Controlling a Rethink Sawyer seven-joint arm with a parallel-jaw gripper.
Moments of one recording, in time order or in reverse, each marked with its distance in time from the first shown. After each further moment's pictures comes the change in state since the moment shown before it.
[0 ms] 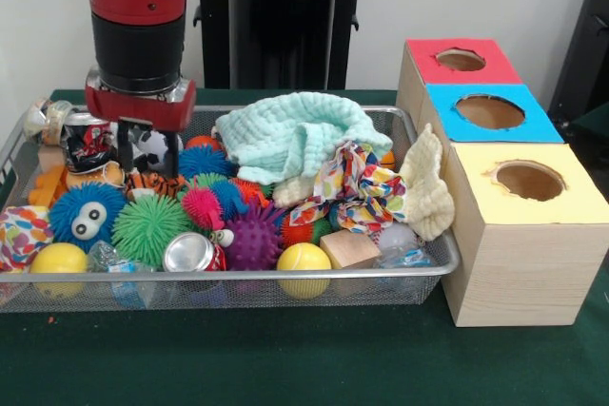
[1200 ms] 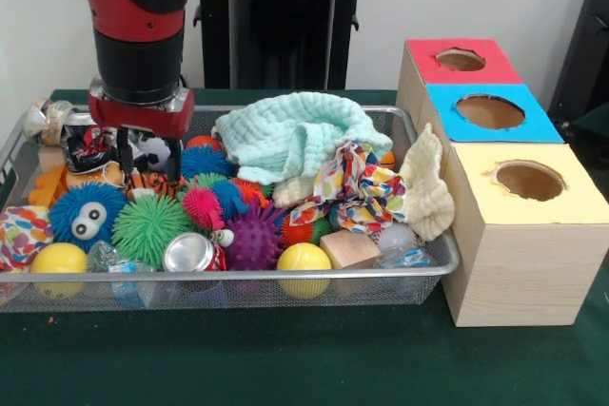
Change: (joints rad) arm 0.001 0.043 -0.025 0.003 -0.002 0.000 0.000
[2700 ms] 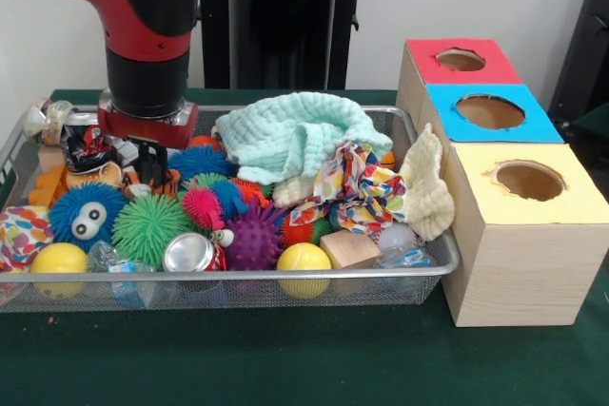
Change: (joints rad) arm 0.030 0.043 -0.059 0.012 0.000 -0.063 0.000
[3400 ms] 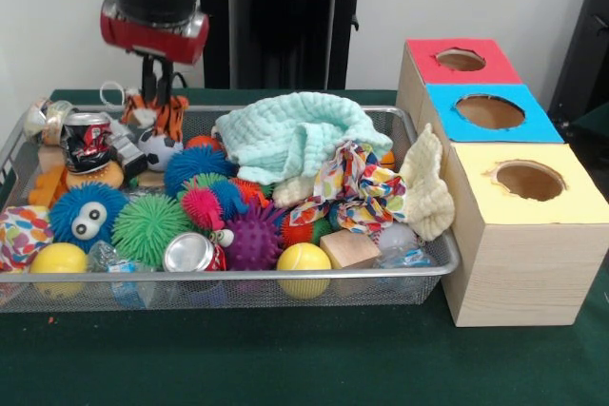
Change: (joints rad) arm 0.095 -0.240 -0.055 0.071 0.015 0.245 0.000
